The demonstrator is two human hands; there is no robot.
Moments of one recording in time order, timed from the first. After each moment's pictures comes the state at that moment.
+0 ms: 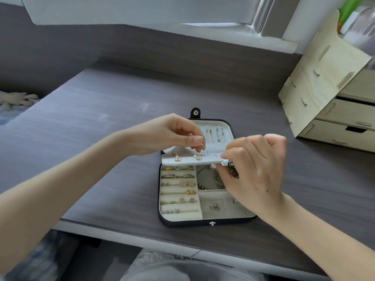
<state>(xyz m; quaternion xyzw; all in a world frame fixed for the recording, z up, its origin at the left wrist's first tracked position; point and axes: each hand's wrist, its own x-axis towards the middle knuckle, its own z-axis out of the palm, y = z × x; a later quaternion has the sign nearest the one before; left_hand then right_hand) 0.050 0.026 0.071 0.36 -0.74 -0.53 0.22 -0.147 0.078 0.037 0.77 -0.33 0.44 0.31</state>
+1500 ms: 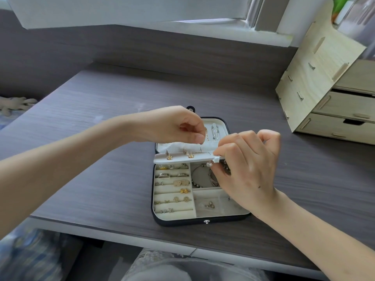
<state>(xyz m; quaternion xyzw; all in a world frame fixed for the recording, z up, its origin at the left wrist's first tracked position) 0.034 0.010 0.087 0.36 -0.85 -0.37 0.12 -0.147 0.078 0.035 0.76 -0.35 0.45 0.30</state>
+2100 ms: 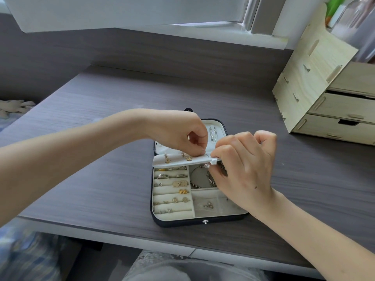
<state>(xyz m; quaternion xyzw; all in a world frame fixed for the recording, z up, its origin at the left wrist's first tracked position) 0.017 0.010 0.099 0.33 -0.90 -0.28 -0.02 -0.147 0.077 0.032 0.76 -0.34 0.45 0.32</state>
